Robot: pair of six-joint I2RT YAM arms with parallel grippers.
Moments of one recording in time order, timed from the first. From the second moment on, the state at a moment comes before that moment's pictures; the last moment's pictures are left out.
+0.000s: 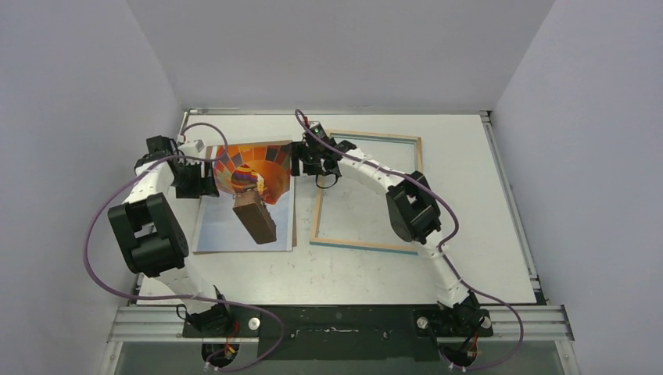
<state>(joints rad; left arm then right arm) 0.34 1.73 1.27 -0.71 0.35 0.23 0.71 2.37 2.02 -0.48 0.00 0.48</state>
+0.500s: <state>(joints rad) 0.38 1.92 1.36 -0.61 0.20 0.22 0.63 2.52 2.16 -0.35 -0.10 0.58</state>
